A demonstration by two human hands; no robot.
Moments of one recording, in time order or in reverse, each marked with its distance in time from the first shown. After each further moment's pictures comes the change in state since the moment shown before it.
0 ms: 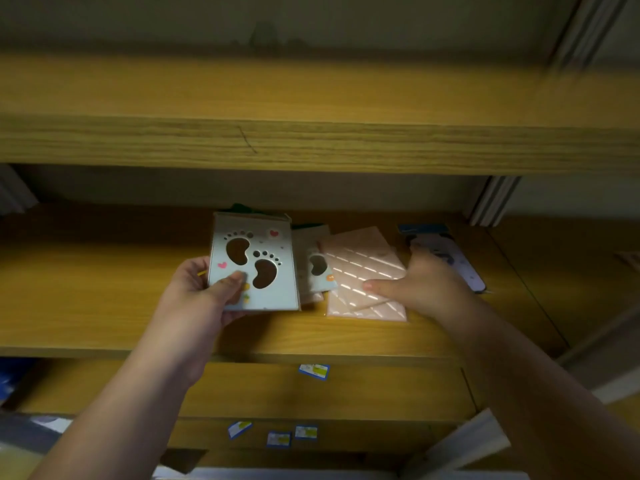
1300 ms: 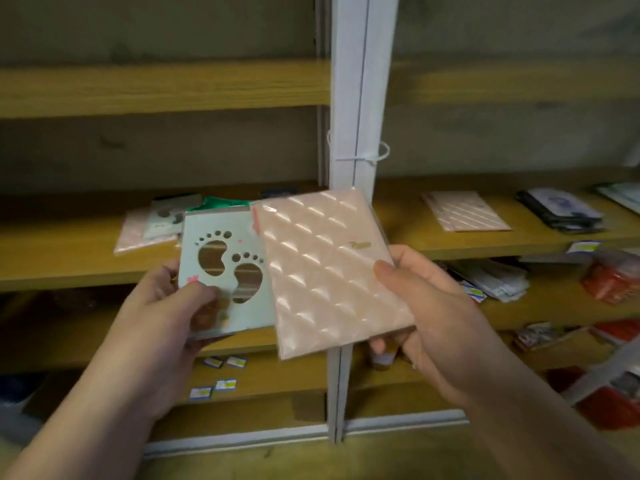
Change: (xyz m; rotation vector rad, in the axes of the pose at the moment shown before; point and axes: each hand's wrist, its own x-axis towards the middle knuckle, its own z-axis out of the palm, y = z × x) left_hand -0.280 -0.048 0.166 -0.012 -0.230 0.074; right_hand -0.258 0.225 -0.139 1.266 -0.259 -0.281
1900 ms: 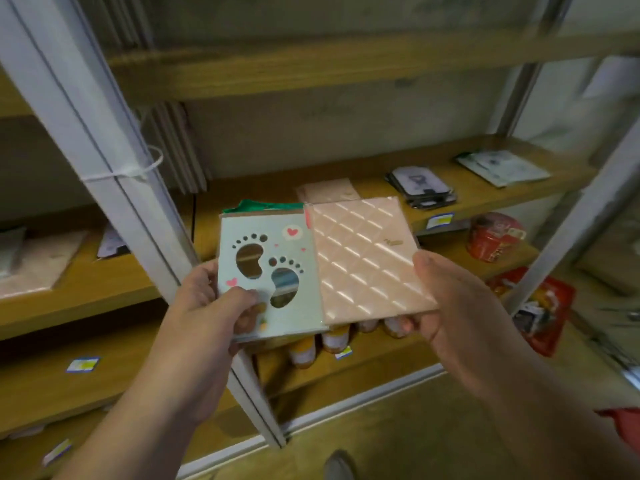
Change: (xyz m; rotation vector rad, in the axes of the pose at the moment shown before) left_hand -0.007 -0.063 0.233 0.057 -0.225 -0.126; right_hand -0.052 -0.023 -0.221 0.045 0.453 0.023
